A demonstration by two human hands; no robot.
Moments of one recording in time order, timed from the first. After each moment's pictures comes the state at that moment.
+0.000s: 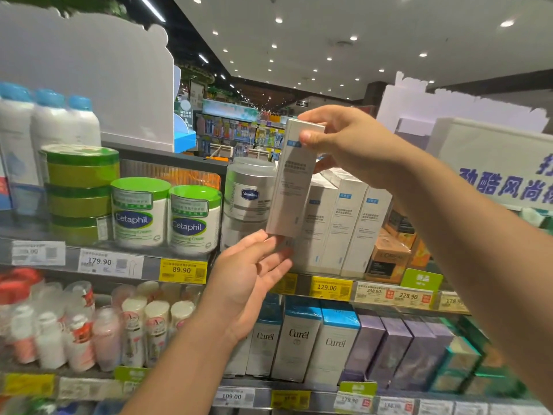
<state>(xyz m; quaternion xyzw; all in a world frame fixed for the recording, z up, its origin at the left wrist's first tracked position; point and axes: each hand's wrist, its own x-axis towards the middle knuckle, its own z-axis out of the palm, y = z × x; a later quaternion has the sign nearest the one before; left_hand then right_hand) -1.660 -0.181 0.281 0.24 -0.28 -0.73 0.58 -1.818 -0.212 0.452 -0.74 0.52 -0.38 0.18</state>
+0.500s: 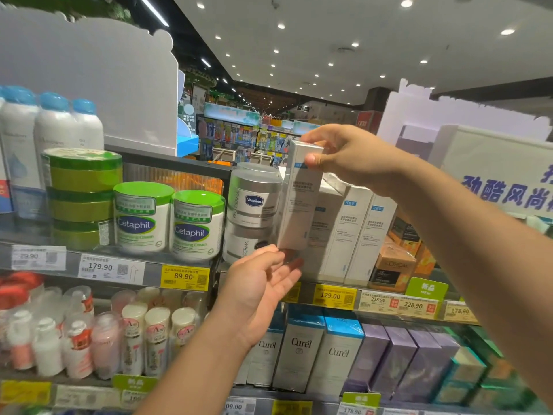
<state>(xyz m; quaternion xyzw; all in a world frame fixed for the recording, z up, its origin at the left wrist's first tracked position) -1.671 -0.198 0.271 0.25 -0.23 -0.76 0.55 -1.821 -0.228 0.451 -0.75 0.59 -0.28 0.09</state>
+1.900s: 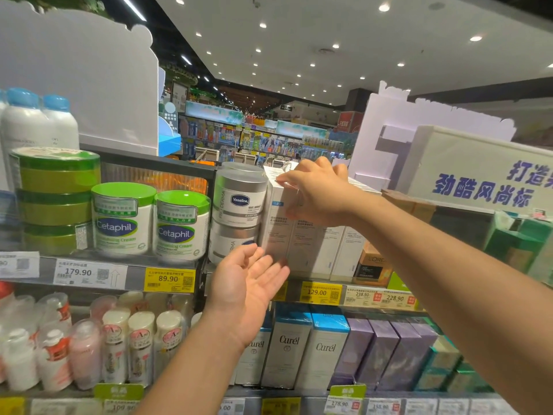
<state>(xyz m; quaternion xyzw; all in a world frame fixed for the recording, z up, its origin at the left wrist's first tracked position) -1.672 -0.197 0.272 0.22 -0.17 -0.80 0.54 -1.820 -0.245 0.401 -0.76 0.62 -0.05 -0.20</state>
